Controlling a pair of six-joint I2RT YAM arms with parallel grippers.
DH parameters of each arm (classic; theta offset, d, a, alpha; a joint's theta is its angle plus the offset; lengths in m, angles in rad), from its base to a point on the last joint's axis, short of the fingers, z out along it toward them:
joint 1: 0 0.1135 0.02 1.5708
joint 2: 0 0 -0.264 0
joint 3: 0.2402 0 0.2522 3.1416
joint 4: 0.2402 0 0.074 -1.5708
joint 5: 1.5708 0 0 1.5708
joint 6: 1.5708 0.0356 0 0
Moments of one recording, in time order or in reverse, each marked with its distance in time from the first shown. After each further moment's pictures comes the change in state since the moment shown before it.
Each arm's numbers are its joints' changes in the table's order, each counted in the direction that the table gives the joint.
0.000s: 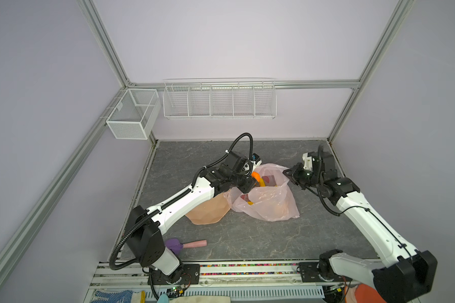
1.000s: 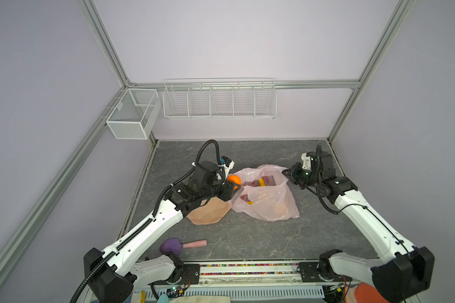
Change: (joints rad) left arm 0.090 0.396 -0.251 0.005 0.035 -0.227; right arm 0.000 -0.021 0.000 -0.011 -0.004 0.000
